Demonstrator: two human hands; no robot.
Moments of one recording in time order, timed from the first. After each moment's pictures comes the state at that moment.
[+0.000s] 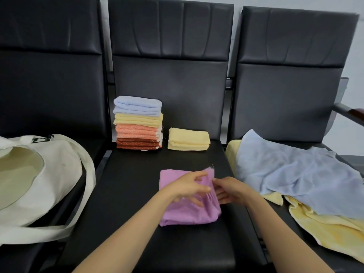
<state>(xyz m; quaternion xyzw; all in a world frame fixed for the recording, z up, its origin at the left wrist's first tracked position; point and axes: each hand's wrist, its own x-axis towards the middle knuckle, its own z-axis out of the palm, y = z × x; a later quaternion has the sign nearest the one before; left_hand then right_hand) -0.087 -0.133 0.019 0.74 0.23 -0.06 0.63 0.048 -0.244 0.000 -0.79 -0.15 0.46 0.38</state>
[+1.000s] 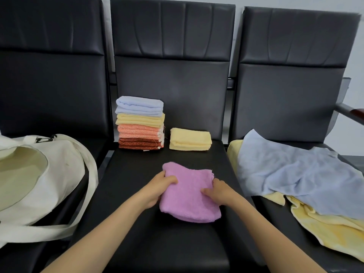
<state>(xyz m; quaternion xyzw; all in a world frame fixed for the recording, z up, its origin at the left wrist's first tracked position) -0.137 -0.091 0.008 0.66 0.38 0.04 0.65 0.019 -0.227 -0.011 -0.89 -0.31 0.29 0.15</state>
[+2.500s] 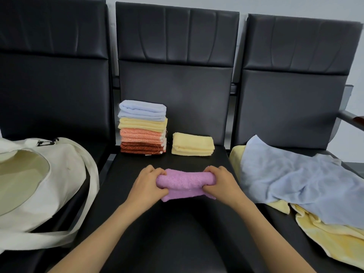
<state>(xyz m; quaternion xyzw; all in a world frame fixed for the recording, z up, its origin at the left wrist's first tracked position) -0.164 -0.070 0.011 0.89 0.32 0.18 0.27 0.010 -0.223 0.026 -0.84 -0.46 0.11 0.28</state>
